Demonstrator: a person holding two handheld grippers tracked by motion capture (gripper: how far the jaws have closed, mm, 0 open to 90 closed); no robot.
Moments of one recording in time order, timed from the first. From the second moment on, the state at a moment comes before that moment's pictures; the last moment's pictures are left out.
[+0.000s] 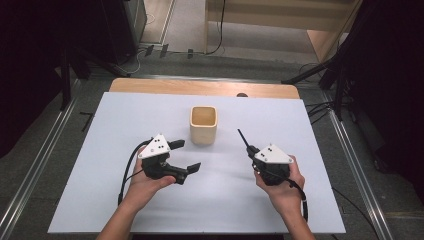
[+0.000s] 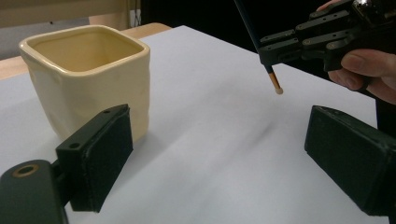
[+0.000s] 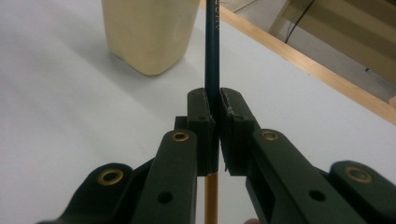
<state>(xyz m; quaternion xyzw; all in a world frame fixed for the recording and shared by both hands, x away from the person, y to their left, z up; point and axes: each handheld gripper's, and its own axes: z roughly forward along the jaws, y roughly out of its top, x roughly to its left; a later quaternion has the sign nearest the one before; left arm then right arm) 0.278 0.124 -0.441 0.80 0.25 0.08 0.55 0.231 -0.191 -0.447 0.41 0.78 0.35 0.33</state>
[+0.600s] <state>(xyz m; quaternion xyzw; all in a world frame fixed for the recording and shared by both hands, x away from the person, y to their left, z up) 0.276 0.116 -0.436 0.80 0.26 0.03 0.54 0.226 -0.164 -0.454 0.30 0.81 0.35 0.37</state>
